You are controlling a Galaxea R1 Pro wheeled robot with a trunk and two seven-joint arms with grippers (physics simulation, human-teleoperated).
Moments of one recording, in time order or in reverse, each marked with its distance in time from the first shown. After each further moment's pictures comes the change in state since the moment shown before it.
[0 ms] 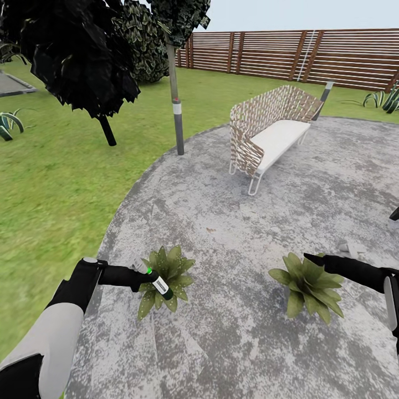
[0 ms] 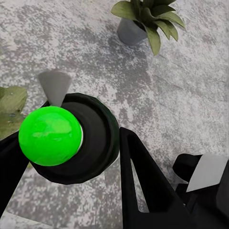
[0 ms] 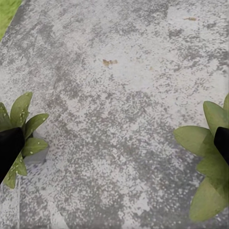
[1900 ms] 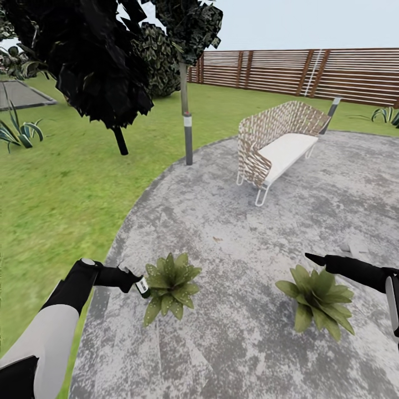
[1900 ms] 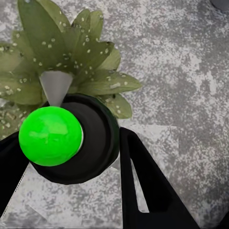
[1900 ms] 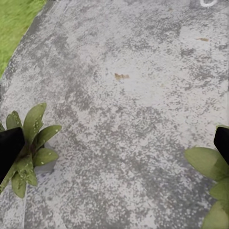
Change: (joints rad) left arm 0.009 0.025 -0.004 -0.006 -0.163 -0.002 0.239; right arm 0.000 -0.006 -0.002 -0.002 0.000 0.001 0.001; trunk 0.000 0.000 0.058
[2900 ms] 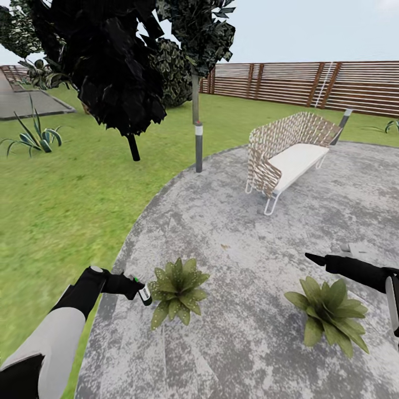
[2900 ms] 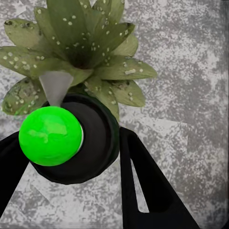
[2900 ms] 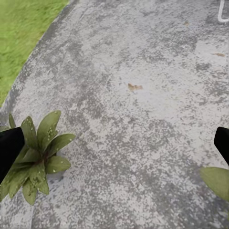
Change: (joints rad) left arm 0.001 -0.024 -0.001 0.111 -0.005 -0.005 0.128; right arm 0.000 -0.001 0.000 0.000 0.000 0.000 0.000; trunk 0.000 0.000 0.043
